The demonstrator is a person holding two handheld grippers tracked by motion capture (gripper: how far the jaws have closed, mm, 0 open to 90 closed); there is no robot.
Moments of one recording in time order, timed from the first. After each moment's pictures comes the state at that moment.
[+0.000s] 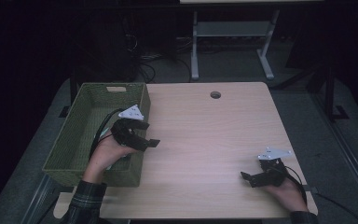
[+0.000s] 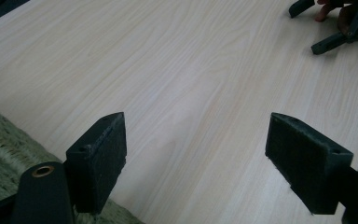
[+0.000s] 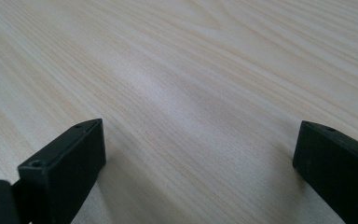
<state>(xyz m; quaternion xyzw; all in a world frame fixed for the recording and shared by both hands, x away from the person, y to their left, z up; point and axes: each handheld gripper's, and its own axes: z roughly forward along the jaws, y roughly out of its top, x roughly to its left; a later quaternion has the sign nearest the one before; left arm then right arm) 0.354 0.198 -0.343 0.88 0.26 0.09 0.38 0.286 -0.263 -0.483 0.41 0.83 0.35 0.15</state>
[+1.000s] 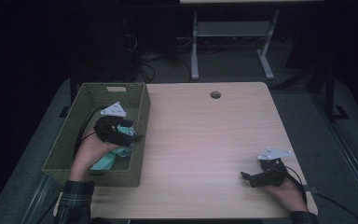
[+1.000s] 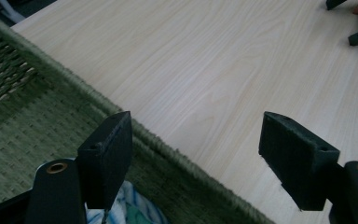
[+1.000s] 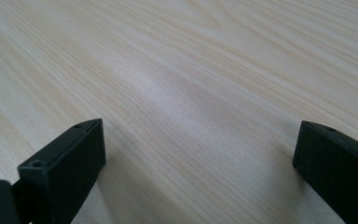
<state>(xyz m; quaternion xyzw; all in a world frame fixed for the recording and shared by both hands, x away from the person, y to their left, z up) 0.359 0.244 -0.339 0.87 0.29 0.11 0.37 0.286 -0.263 -0.483 0.41 0.83 0.35 0.15</state>
